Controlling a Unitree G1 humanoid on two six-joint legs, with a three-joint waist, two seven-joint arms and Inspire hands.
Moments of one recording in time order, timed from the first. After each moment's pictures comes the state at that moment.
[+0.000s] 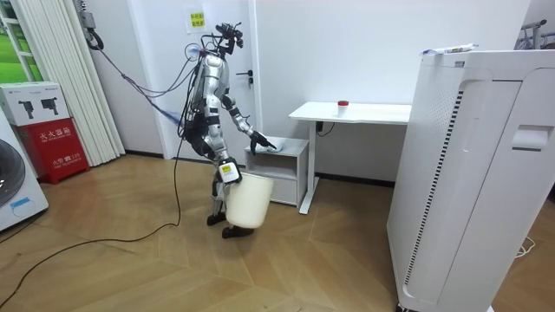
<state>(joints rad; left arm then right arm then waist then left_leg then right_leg) -0.49 0.24 -0.37 1.20 0.43 -0.19 0.44 -0.21 -0.34 0.32 1.28 0.61 -0.17 0.05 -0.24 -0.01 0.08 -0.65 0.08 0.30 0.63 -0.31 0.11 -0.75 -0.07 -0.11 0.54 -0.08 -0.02</state>
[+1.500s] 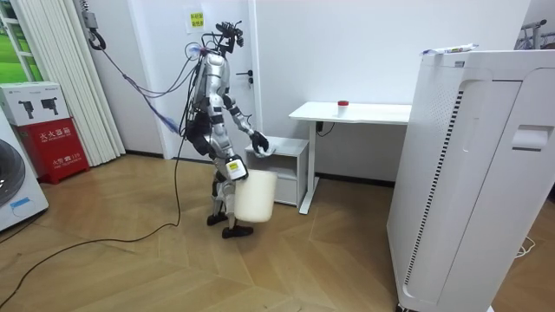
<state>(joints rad) -0.47 0.20 -0.42 1.08 0.21 -0.17 0.32 -0.21 -0.29 0.41 1.21 0.62 -0.20 -0.02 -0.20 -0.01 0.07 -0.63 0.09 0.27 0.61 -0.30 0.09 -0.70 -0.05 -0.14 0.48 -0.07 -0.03</state>
